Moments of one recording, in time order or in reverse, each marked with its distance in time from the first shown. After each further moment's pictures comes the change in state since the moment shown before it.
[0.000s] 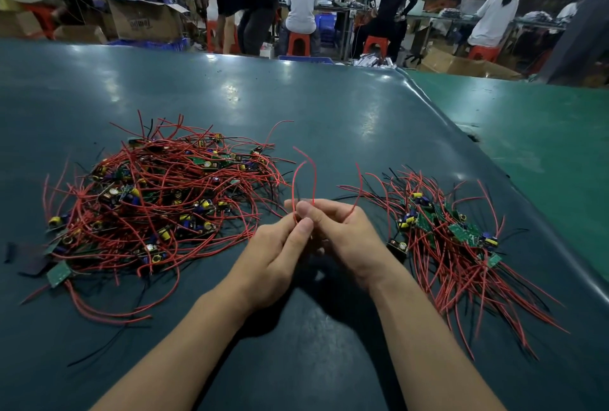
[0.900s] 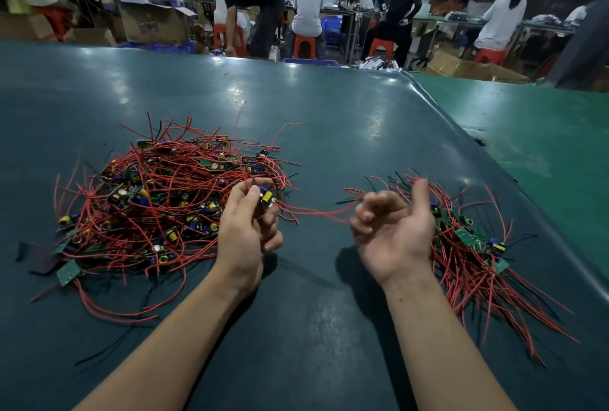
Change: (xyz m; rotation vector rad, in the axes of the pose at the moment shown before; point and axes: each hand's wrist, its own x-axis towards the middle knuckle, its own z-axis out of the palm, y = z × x) left_hand 0.021 0.001 -0.015 -0.863 0.448 -0.329; right_hand 0.007 -0.008 -0.032 0.720 0.327 -0.093
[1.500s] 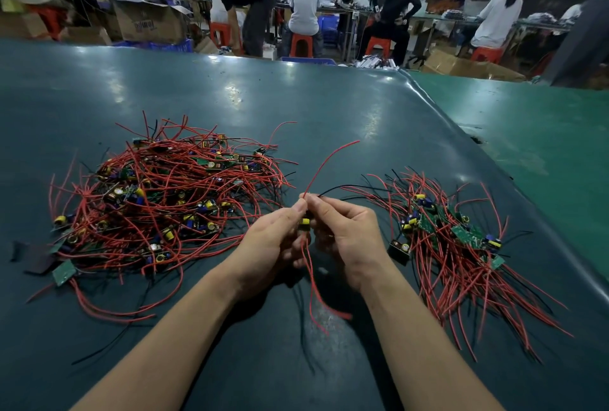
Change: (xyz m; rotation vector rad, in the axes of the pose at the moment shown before) left_hand -0.010 -0.007 0.009 0.153 -0.313 -0.314; right_hand -0.008 0.038 0.012 -0.538 -0.155 0.035
